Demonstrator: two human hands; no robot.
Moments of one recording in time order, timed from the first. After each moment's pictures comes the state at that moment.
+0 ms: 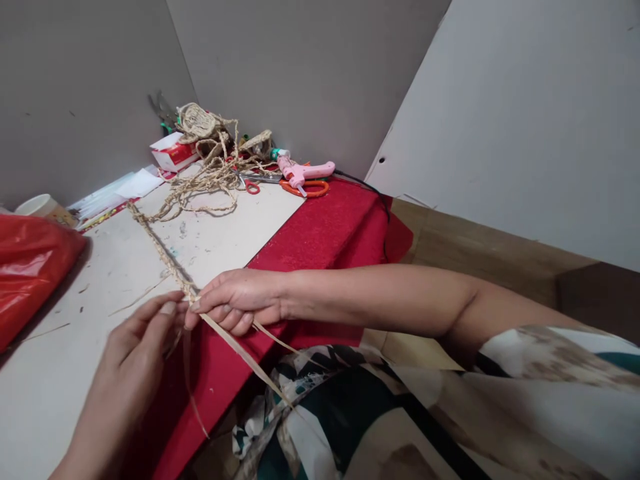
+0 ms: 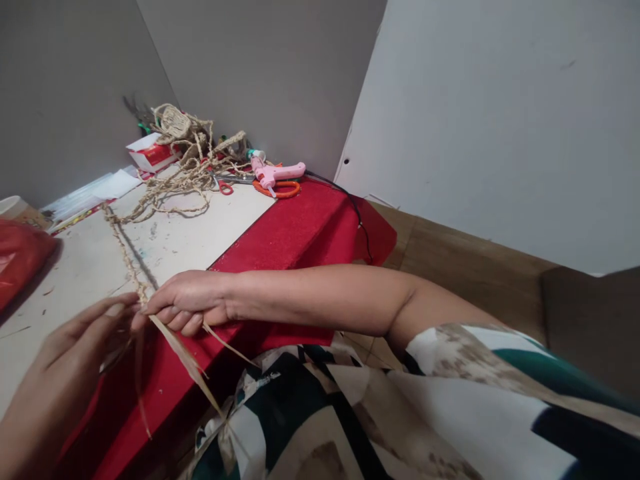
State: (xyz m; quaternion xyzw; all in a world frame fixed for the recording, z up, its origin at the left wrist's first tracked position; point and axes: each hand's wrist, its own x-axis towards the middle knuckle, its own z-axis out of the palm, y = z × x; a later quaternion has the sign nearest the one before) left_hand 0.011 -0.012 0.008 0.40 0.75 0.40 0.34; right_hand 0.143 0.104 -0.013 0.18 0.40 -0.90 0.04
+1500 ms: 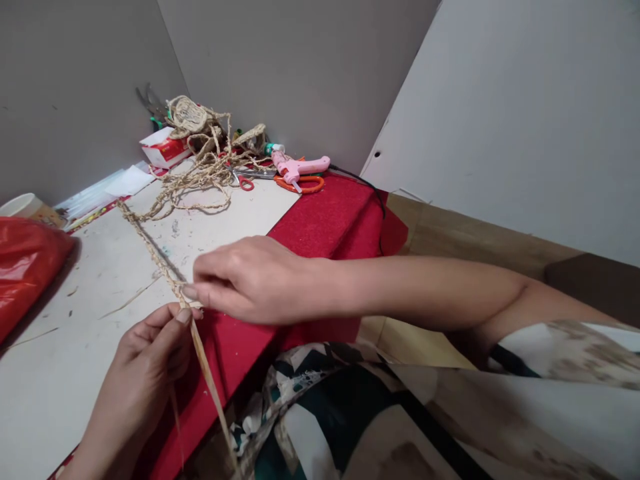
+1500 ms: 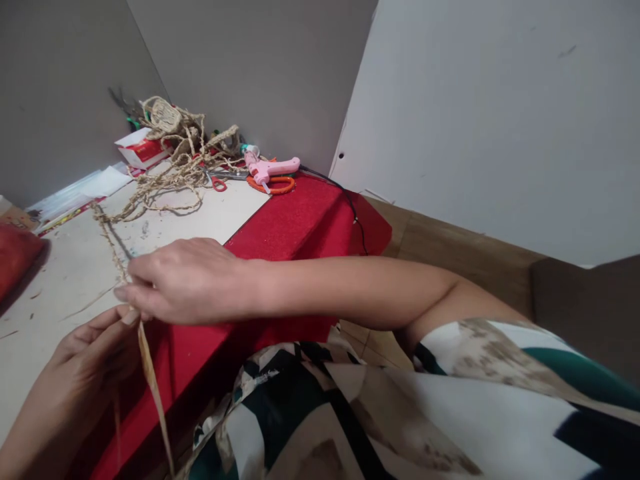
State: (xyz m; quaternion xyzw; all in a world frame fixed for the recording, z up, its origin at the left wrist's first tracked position) left_hand 0.019 -0.010 -0.006 0.27 0.67 0.47 0.51; right_hand 0.183 0.100 0.028 0.20 0.92 -0.30 -0.16
